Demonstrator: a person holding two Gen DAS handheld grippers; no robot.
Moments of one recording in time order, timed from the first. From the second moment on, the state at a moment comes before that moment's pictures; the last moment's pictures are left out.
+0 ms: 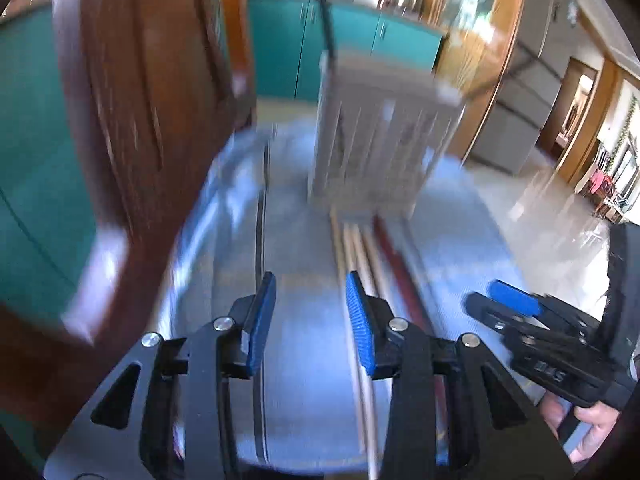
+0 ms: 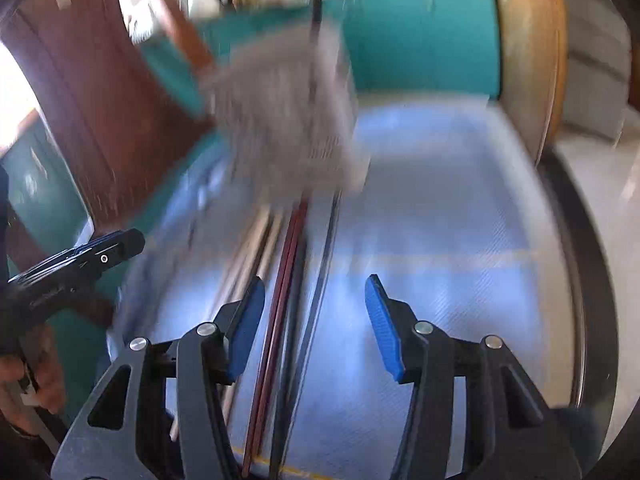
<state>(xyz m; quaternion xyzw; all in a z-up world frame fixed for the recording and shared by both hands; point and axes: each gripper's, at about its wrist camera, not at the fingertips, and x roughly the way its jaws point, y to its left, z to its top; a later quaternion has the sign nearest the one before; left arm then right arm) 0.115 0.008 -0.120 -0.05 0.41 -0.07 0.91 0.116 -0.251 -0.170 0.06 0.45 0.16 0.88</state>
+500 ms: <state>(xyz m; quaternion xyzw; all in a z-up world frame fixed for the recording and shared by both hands) 0.103 -0.016 -0.155 -0.03 0.45 -0.10 0.89 0.129 -0.235 -0.182 0.04 0.48 0.12 0.87</state>
